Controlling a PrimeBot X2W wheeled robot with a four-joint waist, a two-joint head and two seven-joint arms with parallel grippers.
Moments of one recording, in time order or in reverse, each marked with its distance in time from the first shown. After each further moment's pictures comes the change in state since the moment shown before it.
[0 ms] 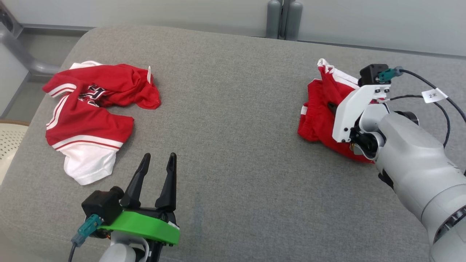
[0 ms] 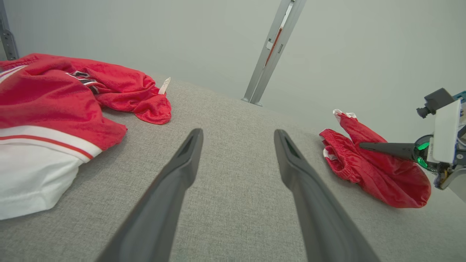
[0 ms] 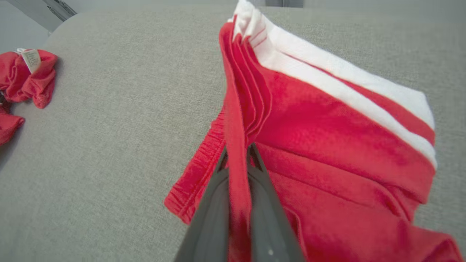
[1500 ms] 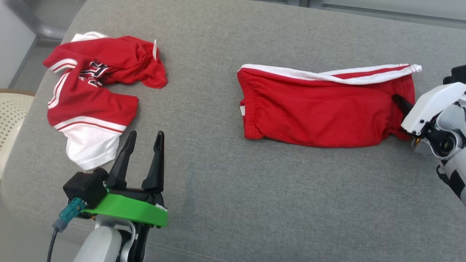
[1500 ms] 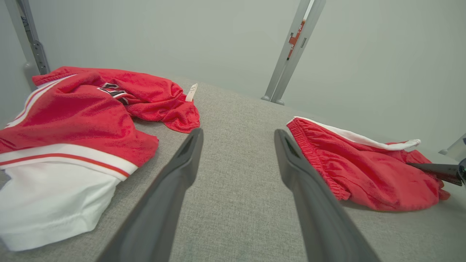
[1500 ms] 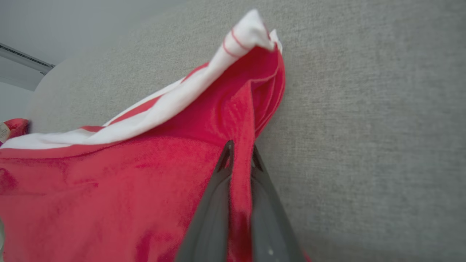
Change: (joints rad) left arm -0.081 0.081 -0.029 -0.051 -0.051 0.040 0.000; right arm 0.151 -0.262 -0.268 -0.212 0.129 0.000 0.044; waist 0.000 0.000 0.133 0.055
